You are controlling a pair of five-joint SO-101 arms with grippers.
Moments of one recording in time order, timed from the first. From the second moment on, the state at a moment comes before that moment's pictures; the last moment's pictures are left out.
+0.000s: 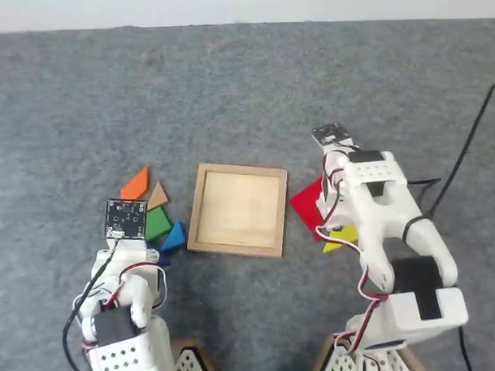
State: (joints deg) left arm -19.6 -102.9 97.0 70.9 -10.7; right arm -9.3 2.8 32.9 63.6 12.3
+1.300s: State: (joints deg) left arm -19.6 -102.9 97.0 70.9 -10.7; right arm -19.1 -4.2 41.3 59.7 6.4
